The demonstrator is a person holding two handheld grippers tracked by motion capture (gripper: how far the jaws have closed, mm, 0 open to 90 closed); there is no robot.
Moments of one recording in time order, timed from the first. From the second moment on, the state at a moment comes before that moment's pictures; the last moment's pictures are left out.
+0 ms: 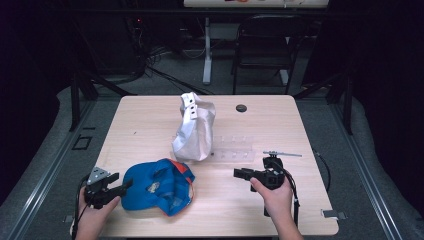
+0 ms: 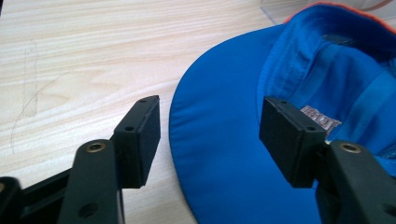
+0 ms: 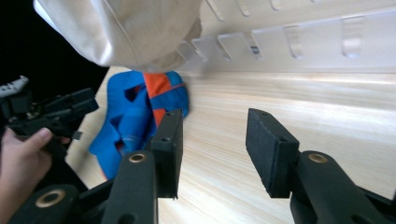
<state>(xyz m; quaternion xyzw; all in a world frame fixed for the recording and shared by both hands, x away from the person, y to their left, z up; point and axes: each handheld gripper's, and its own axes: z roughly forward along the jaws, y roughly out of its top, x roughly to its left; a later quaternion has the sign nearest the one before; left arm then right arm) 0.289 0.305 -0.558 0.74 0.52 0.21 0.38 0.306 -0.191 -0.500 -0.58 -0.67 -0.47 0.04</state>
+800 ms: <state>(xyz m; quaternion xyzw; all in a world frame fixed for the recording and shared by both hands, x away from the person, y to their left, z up) 0.312 0.292 -0.582 0.75 0.52 0.17 0.38 0.289 -0.198 -0.557 -0.59 -0.65 -0.47 0.08</state>
